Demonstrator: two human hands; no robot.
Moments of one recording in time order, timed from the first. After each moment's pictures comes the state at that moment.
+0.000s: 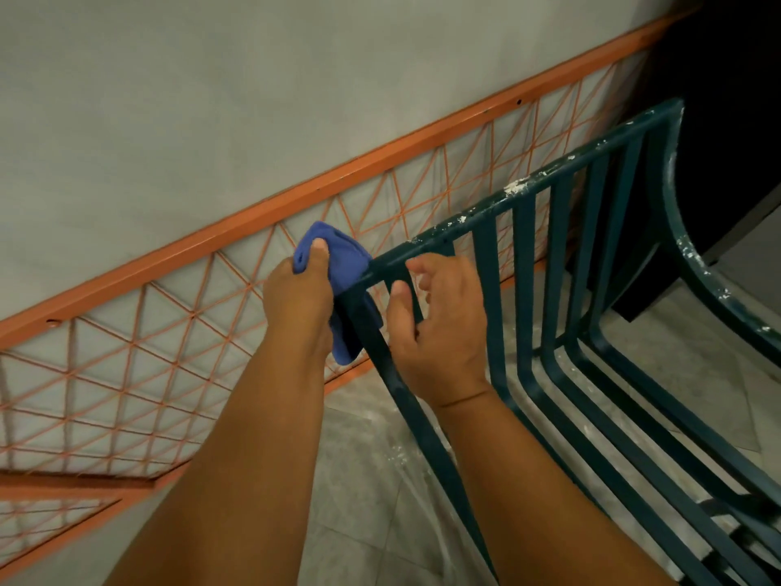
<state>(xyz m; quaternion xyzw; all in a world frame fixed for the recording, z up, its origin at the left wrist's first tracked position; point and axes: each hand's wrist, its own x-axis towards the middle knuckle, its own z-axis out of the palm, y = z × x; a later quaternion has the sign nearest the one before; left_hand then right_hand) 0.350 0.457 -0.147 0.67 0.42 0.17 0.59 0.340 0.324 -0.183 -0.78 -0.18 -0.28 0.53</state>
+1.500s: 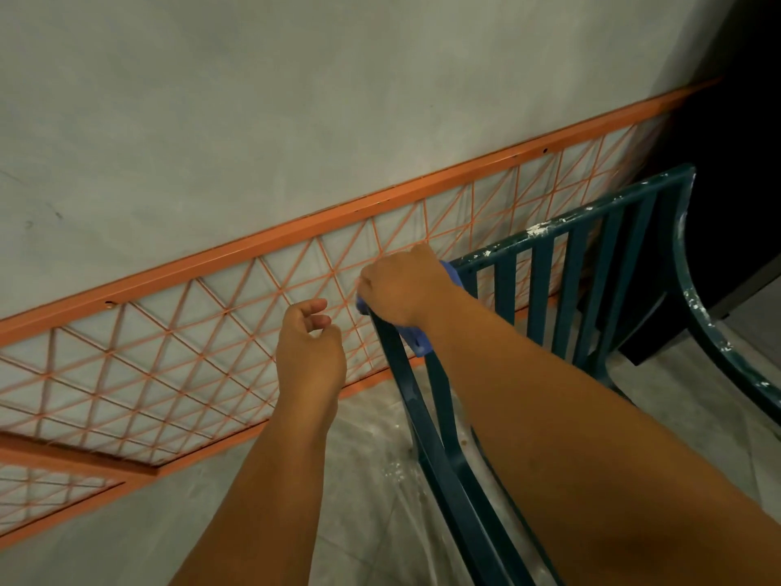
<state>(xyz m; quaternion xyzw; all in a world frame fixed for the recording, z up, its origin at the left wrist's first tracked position) 0.279 0.448 -0.137 0.70 0.42 0.20 0.54 0.405 0.383 -0.123 -0.91 -0.42 0.07 0.02</state>
